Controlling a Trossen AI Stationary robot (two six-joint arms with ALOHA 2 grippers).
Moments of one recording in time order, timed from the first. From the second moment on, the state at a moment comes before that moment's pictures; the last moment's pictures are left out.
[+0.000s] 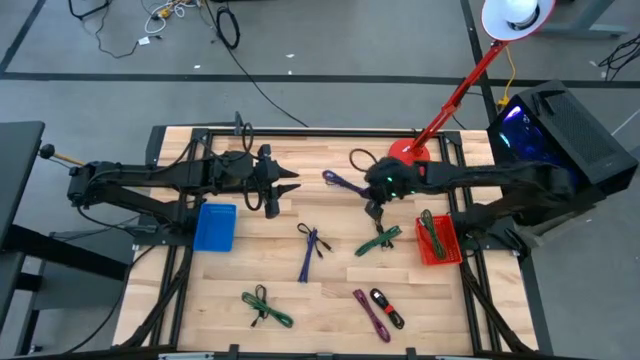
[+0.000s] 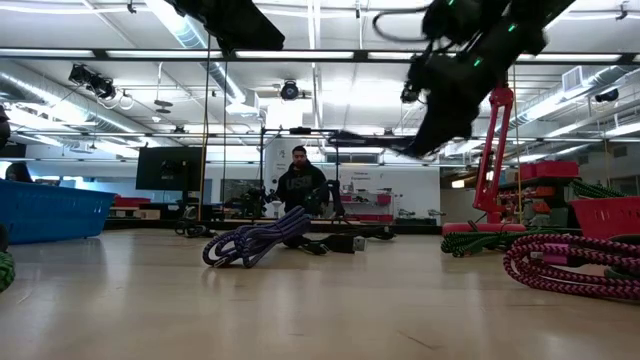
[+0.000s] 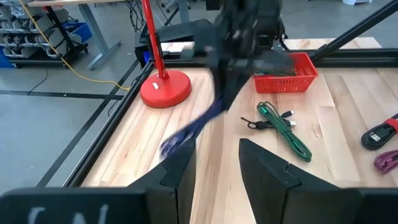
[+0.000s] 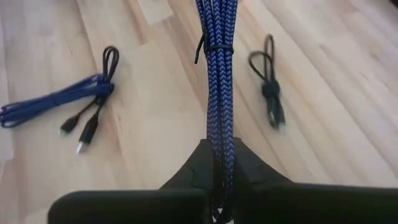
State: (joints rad) left arm 0.07 1.13 0.92 -0.16 -0.18 0.06; right arm -0.18 1.29 0.83 -0.40 0.02 0.26
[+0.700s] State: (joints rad) left arm 0.07 1.13 0.92 -0.23 -0.18 0.06; right arm 0.62 1.01 0.83 -1.08 0.77 1.45
